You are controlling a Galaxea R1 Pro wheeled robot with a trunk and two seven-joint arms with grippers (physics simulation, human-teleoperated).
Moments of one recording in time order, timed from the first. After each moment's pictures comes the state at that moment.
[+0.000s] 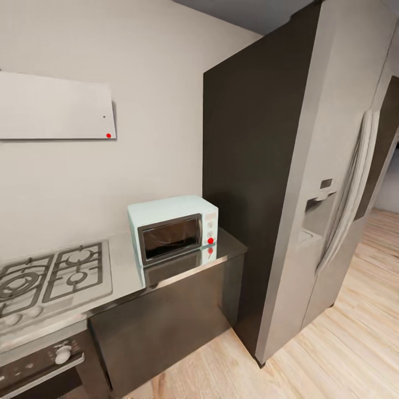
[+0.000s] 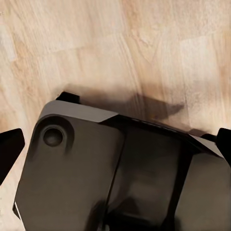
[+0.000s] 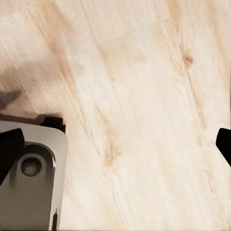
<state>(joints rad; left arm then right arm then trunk) -0.25 -0.16 -0.43 0.00 0.72 -0.05 0.17 -0.29 -0.15 -0.27 0.02 0.45 -0.04 0.00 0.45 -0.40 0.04</state>
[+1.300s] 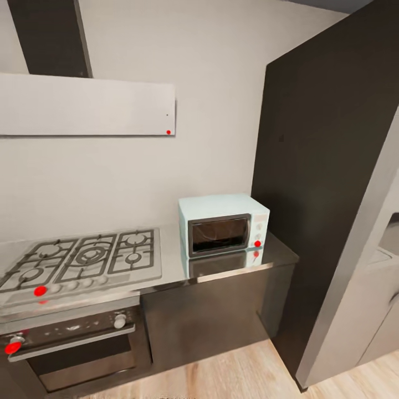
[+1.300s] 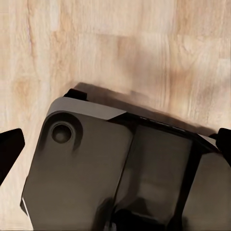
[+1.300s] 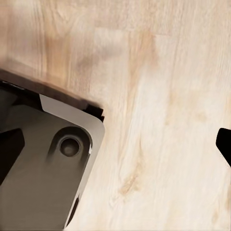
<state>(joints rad) -0.24 -0.14 -0.42 0.00 0.72 -0.06 0.18 -0.28 -0.16 -0.23 0.03 0.56 -0.10 0.21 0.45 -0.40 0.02</state>
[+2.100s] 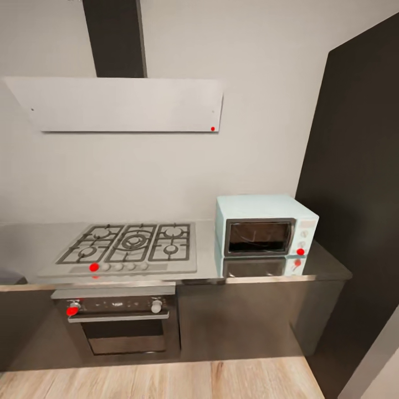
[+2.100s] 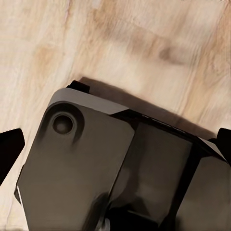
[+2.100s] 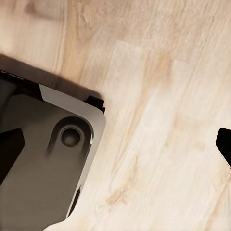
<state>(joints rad) -0.24 -0.14 -0.42 0.00 0.81 -0.08 0.17 -0.27 -0.16 -0.23 0.03 0.56 -0.10 0.20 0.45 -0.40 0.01</state>
